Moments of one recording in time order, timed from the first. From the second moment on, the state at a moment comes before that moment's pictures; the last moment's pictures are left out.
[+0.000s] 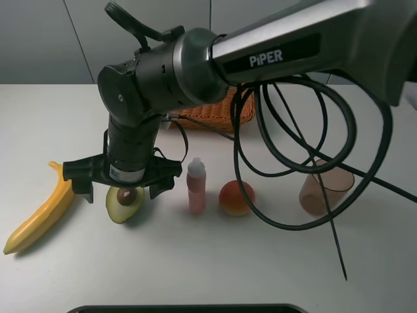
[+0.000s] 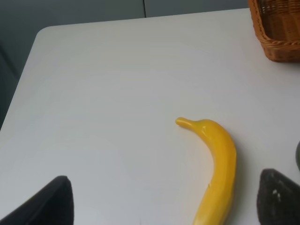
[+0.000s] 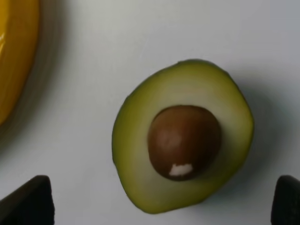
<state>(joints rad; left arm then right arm) -0.20 0.00 -0.51 0.09 1.08 -0.04 1.03 2.18 -1.52 0.17 0.74 0.68</state>
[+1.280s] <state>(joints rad) -0.20 0.00 -0.51 0.09 1.08 -0.04 1.00 2.30 -1.59 0.24 0.76 0.64</state>
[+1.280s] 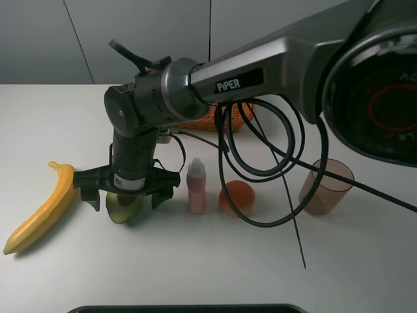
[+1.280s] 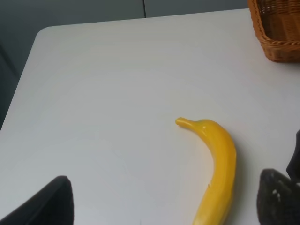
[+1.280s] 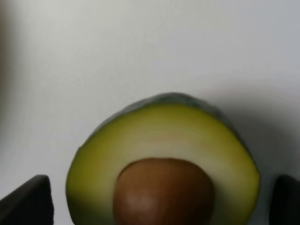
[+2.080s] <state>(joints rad) -0.20 0.00 -0.51 0.09 1.08 -0.04 1.00 2.31 -1.59 0.22 0.77 0.63</state>
